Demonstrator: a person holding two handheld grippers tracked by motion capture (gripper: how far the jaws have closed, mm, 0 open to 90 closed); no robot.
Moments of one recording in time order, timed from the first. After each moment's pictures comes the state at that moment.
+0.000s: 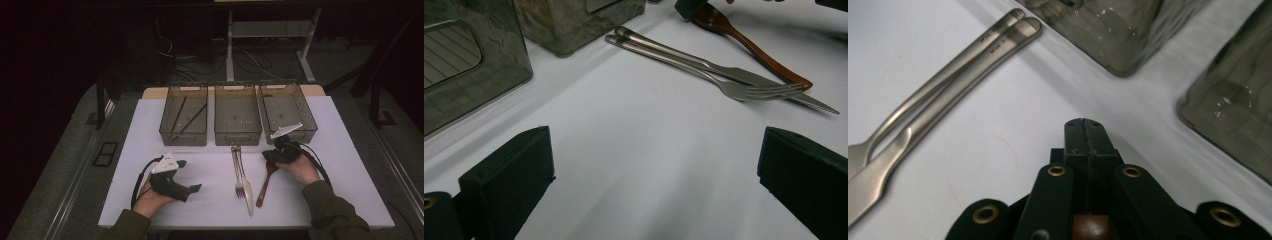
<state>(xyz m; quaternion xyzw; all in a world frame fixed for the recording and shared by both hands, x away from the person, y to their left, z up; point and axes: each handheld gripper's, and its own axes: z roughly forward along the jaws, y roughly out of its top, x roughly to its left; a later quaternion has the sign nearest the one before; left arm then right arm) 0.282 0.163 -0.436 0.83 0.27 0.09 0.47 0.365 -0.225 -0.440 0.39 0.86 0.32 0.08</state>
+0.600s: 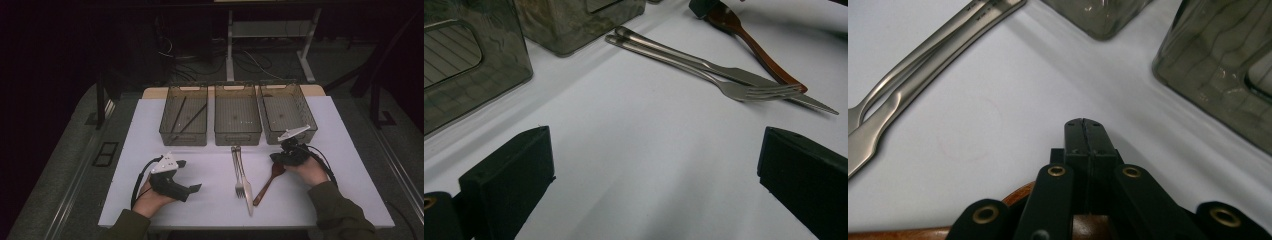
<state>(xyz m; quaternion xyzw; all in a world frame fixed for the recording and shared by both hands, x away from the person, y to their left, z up) 0.282 0.163 -0.436 0.83 0.28 0.09 0.48 0.356 -0.245 -0.439 0.40 0.86 0.31 0.07</state>
